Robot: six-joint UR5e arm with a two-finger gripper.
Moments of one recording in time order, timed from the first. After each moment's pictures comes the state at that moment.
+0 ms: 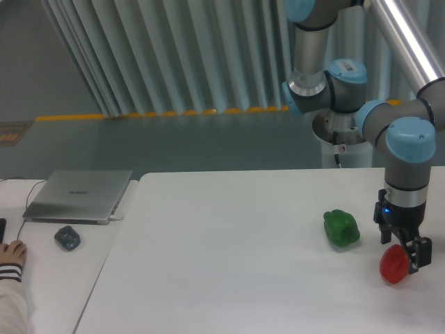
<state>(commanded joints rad) 2.46 -1.95 -1.56 -1.05 1.54 1.43</state>
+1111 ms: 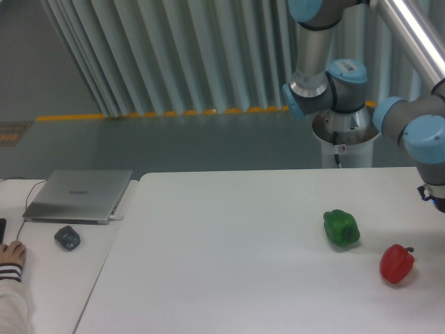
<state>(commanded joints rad) 2.55 -1.94 -1.60 -1.06 2.03 1.55</state>
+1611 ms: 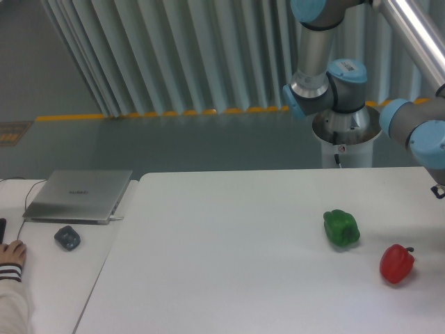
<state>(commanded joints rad) 2.57 -1.94 -1.62 -1.06 2.10 1.55</state>
